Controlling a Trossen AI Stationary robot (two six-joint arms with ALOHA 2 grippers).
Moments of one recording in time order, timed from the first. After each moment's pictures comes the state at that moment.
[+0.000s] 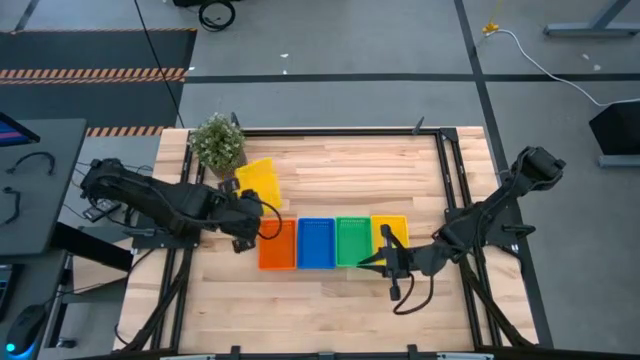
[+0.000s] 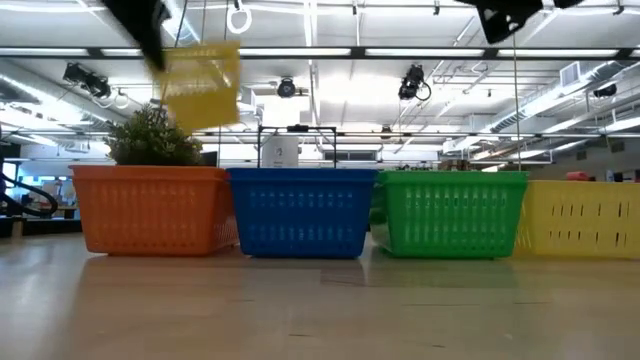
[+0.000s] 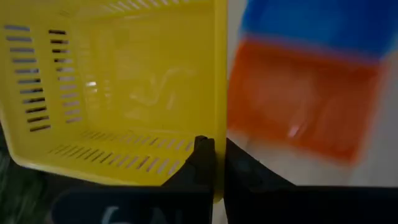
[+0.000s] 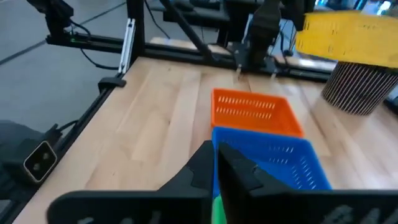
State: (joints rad) left arm -0.32 1.31 1.26 -1.26 -0.44 -0.50; right arm 0.63 1.33 0.67 0.31 0.56 0.08
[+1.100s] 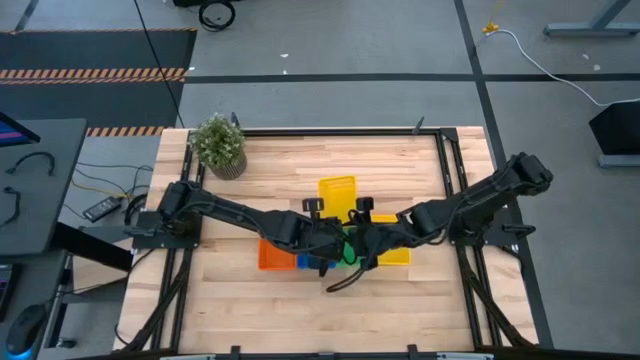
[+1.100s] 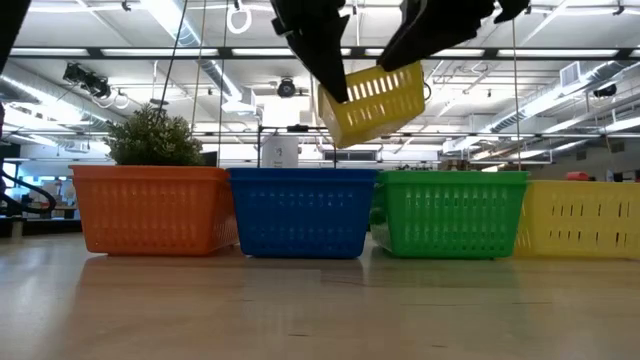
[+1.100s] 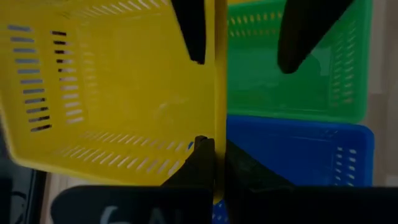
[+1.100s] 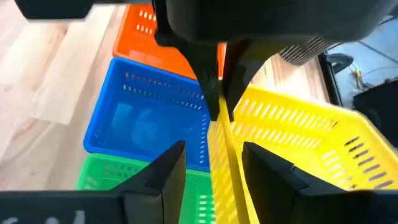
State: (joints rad) left arm -0.28 1.98 1.78 -0.95 -0.54 -0.17; right arm 0.37 1.49 1.09 -0.39 0.51 -0.07
